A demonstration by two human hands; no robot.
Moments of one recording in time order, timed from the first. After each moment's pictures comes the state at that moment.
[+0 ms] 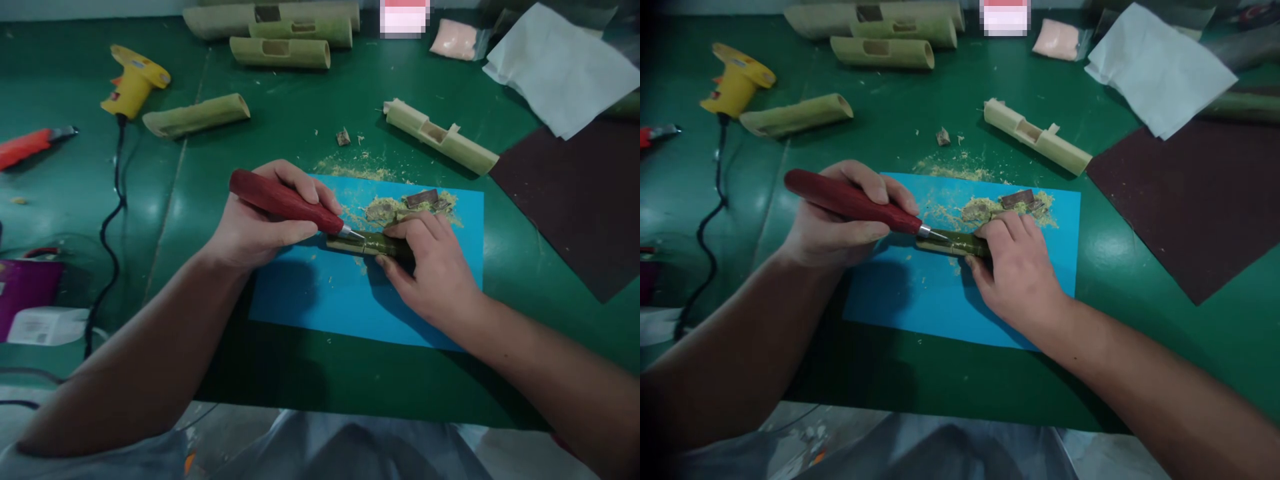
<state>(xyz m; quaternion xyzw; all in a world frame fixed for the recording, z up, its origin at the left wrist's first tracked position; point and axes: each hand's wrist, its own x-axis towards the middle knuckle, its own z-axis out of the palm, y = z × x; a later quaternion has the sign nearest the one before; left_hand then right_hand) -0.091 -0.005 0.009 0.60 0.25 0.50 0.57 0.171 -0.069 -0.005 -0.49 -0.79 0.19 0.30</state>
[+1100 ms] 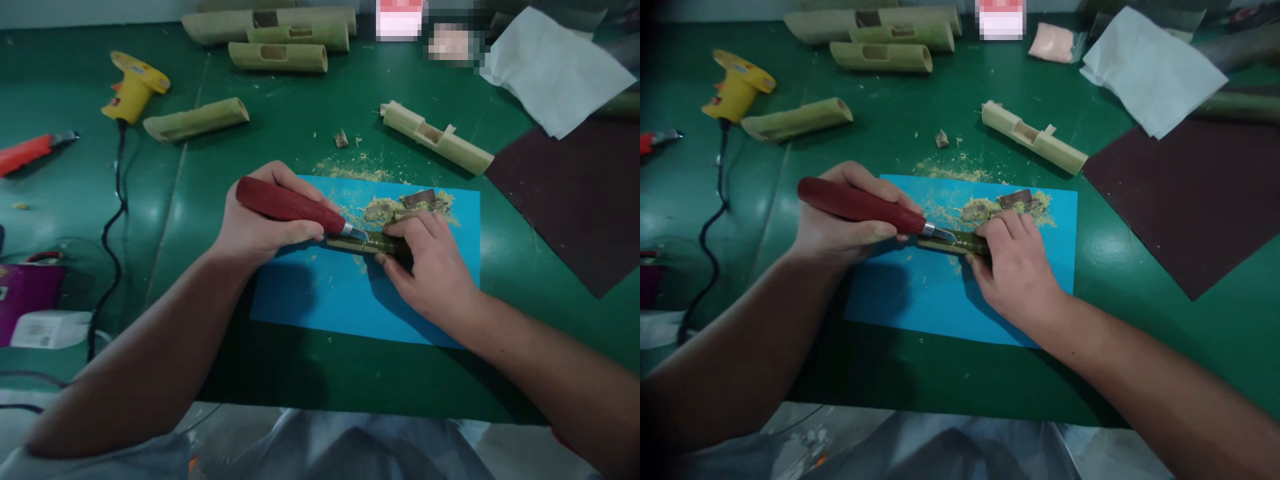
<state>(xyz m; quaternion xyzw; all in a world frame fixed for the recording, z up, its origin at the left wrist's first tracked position) -0.095 -0.013 0.006 0.59 0.33 0.50 0.54 0.173 -0.068 -0.006 -0.49 -0.80 0.19 0.30</state>
